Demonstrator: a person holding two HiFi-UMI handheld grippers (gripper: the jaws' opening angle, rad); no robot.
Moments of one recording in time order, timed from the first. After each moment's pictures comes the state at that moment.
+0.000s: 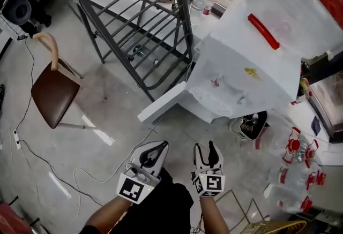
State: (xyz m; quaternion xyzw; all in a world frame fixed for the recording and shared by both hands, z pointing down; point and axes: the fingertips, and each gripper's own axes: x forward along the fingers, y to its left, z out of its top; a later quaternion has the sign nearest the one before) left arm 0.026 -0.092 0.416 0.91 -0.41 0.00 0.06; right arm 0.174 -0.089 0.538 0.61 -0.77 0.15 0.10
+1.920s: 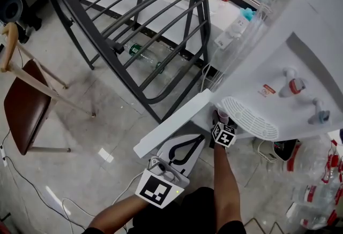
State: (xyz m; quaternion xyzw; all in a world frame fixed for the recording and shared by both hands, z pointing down) left arm 0.062 -0.223 0.625 0.94 -0.34 -0.05 0.02; right arm 0.266 -0.366 0.965 0.70 -0.66 0.22 0.16
